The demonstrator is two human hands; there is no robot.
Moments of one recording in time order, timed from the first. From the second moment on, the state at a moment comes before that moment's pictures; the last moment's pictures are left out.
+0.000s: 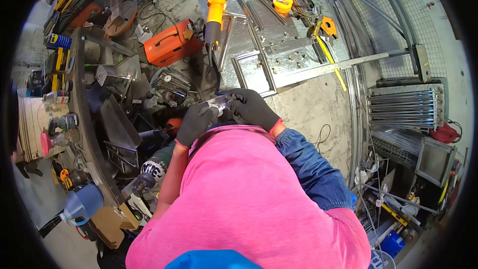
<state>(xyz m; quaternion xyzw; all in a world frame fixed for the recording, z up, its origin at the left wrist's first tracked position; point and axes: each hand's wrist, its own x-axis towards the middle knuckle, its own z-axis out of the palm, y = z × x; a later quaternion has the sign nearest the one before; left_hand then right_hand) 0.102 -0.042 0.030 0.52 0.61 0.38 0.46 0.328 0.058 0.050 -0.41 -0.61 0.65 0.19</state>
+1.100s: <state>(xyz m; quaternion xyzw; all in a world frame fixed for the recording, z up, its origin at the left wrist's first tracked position) 0.103 -0.035 0.071 0.71 0.62 0.21 0.27 0.374 0.044 0.062 -0.45 -0.51 0.71 0.20</state>
